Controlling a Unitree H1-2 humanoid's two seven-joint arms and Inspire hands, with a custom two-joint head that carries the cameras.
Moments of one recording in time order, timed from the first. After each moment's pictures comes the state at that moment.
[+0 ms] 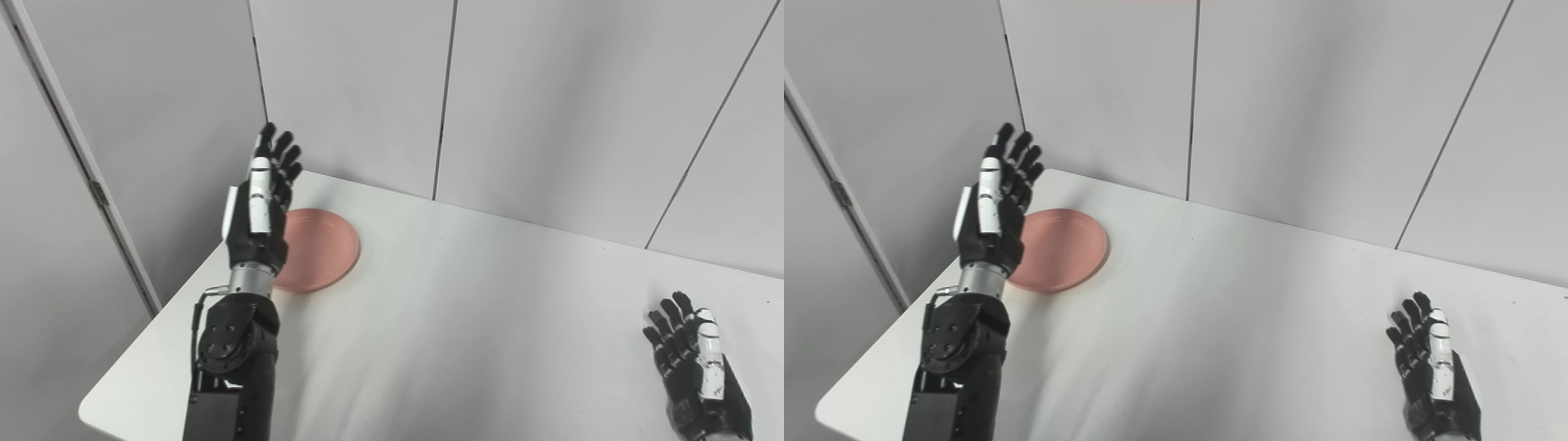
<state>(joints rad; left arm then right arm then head) -0.31 0.07 0.38 -0.26 -0.22 0.18 0.11 -0.32 -0.15 -0.13 0.19 0.31 0.16 0.20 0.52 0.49</state>
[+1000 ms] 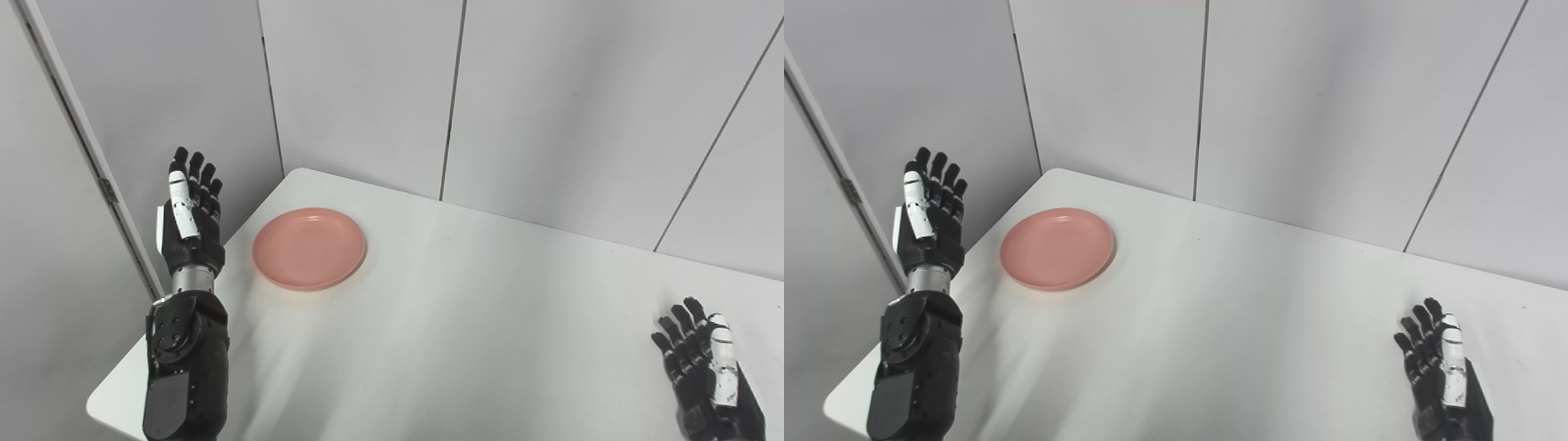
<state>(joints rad) -0.32 0.19 0.54 0.02 -0.42 0.06 0.15 -0.31 -0.16 -0.13 0.17 0.33 0.20 0.19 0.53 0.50</state>
